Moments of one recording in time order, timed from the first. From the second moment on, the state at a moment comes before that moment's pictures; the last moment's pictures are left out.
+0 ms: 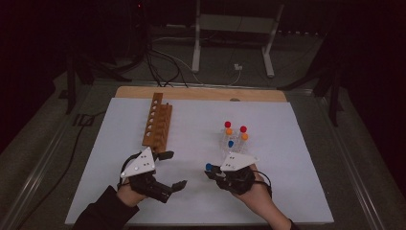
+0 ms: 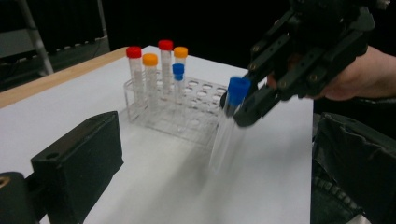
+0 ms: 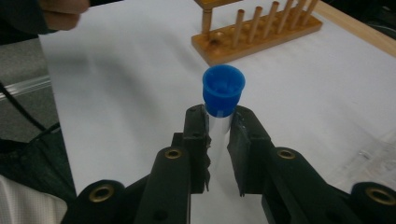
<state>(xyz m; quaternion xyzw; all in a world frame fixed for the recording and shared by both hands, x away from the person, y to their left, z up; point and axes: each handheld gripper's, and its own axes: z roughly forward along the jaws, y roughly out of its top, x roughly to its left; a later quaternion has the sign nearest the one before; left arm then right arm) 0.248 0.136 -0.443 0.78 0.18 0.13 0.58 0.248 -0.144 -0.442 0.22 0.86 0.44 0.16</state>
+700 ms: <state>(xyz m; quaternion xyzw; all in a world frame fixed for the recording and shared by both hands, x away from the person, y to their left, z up) 0.253 0.096 -0.443 0.79 0.15 0.13 0.58 0.244 -0.126 -0.448 0.21 0.87 0.43 0.14</state>
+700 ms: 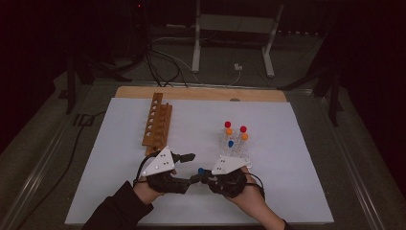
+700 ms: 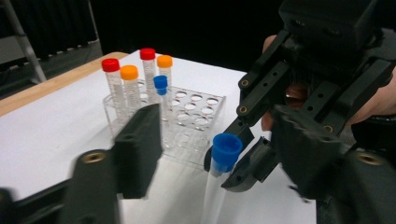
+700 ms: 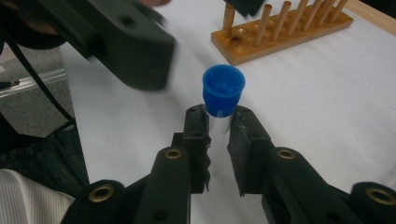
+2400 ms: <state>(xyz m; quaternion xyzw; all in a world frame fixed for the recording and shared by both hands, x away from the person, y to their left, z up) 0.289 0.126 -0.417 0.80 0.18 0.16 0.55 0.248 -0.184 -0.436 0.28 0.79 0.52 0.17</state>
